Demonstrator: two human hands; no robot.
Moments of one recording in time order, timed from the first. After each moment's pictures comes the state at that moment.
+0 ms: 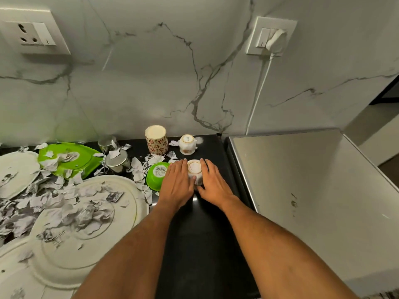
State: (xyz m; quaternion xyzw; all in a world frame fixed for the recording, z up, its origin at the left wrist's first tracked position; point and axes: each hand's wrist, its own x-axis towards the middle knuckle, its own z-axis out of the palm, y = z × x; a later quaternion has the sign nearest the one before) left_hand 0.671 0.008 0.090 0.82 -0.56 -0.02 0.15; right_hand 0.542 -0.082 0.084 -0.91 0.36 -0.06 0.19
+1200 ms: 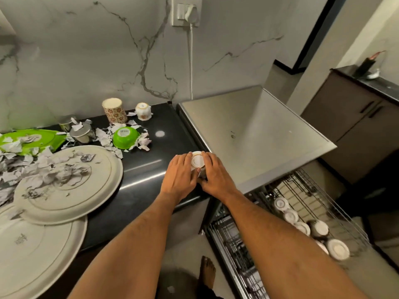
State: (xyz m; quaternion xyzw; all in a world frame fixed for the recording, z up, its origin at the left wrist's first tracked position) left_hand 0.491 0.155 0.106 0.66 -0.70 -0.02 0.26; right_hand 0.334 0.112 0.104 -0.86 0.45 -0.19 0.14
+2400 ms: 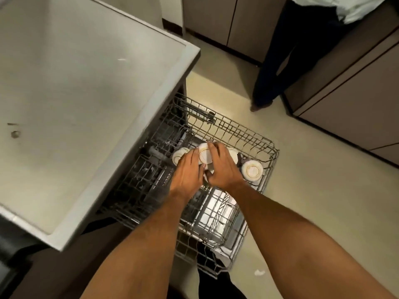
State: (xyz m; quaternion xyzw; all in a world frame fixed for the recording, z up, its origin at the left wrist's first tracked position) left_hand 0.020 0.031 -0.096 0.49 -0.84 -0.22 0.07; right_hand -0.127 0.063 -0.084 -0.63 0.73 -0.09 0.25
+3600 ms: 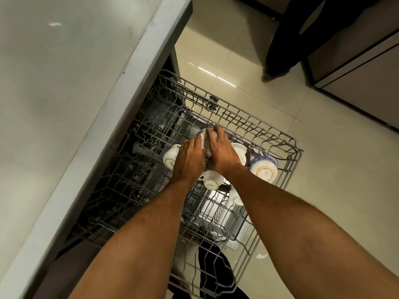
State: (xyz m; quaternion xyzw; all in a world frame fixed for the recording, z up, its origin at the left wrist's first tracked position) left_hand -0.038 -0.043 -0.193 0.51 -0.82 -0.25 -0.02; right_hand -0.163 -0.015 -0.200 -0.61 0.73 -0.02 0.29
